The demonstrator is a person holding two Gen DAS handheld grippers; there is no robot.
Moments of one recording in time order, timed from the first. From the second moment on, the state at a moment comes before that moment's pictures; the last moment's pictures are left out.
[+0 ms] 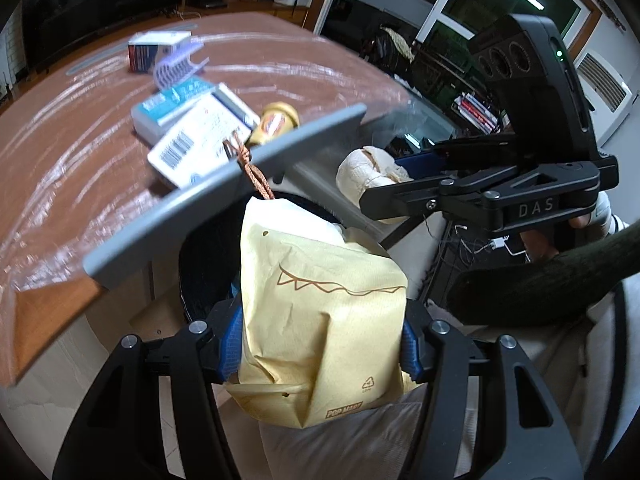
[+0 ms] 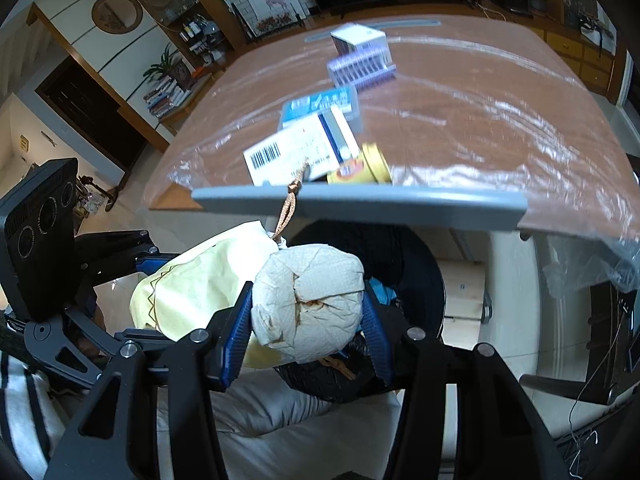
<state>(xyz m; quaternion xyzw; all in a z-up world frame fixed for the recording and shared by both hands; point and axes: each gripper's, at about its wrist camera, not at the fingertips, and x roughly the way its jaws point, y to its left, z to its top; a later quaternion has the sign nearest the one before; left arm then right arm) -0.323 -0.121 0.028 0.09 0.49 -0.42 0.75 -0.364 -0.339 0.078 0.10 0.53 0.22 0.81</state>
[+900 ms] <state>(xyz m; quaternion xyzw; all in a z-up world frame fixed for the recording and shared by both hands) -0.292 -0.128 -0.041 0.11 0.54 -0.35 0.76 -0.344 -0.328 0.010 0.06 0.58 0.19 0.79</state>
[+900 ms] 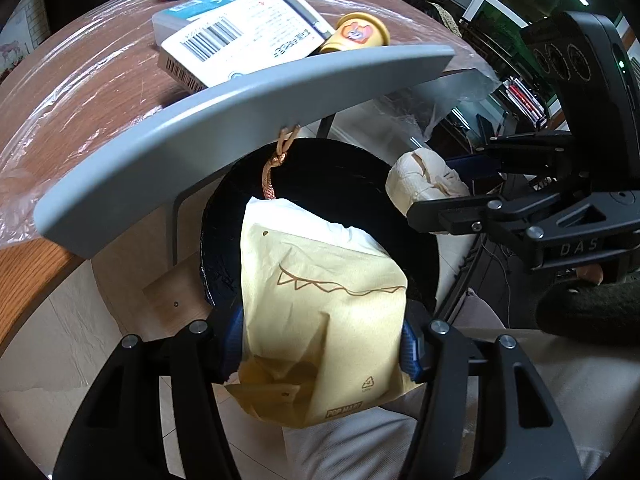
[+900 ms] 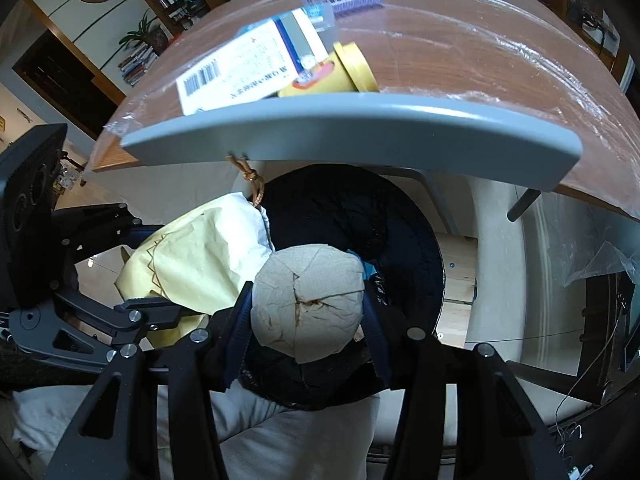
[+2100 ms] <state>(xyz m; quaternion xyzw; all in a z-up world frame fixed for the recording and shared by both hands) -0.265 -0.147 -0.094 0.15 0.57 -0.31 0.75 -0.326 -0.323 -0.044 0.07 0.62 0.13 0.77</state>
